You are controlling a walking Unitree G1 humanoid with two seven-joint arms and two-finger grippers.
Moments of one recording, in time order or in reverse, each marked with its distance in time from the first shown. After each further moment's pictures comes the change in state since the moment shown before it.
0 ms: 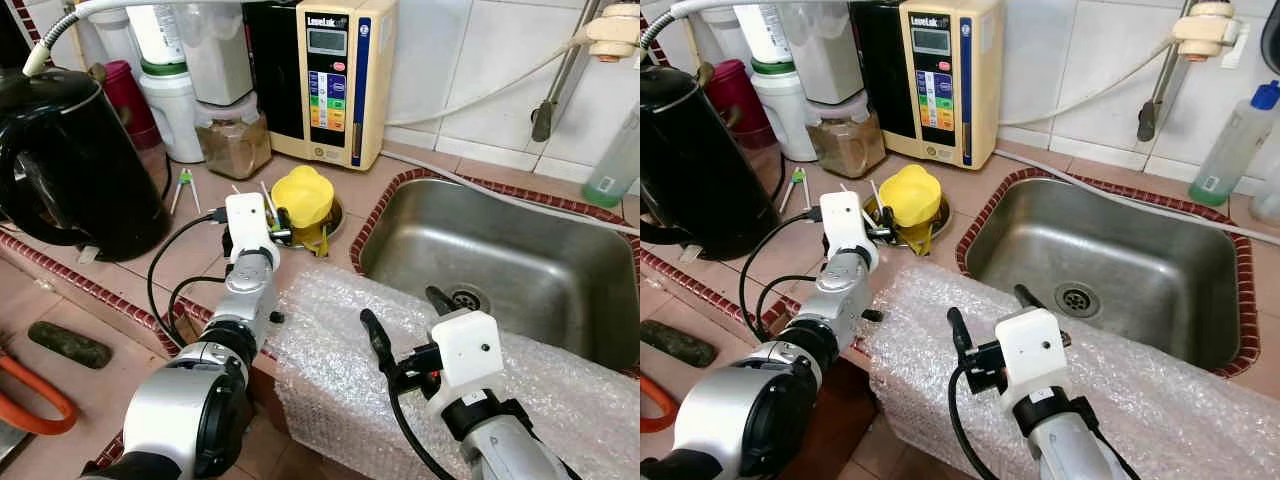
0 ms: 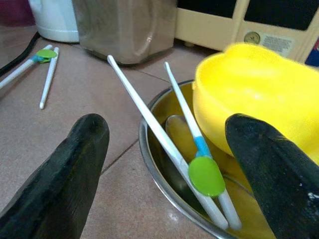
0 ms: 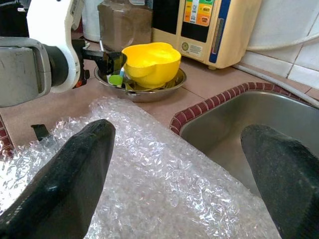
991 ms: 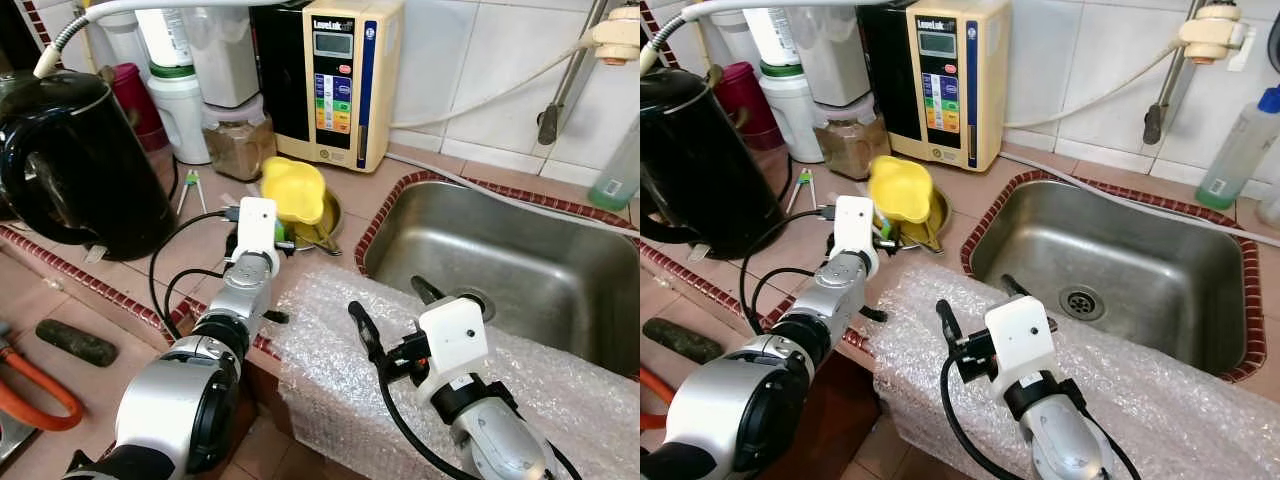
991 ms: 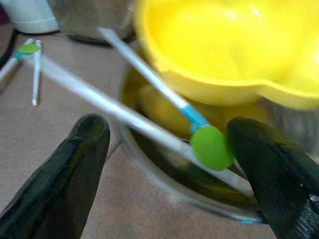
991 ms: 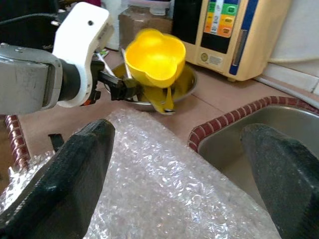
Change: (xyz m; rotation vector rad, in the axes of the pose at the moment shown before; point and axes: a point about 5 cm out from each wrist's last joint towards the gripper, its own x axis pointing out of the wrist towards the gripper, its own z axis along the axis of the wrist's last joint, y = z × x) left arm 0.002 0.002 -0.008 0.202 0.120 -0.106; right arm 0.015 0.000 -0.001 -0.002 -0.020 0.068
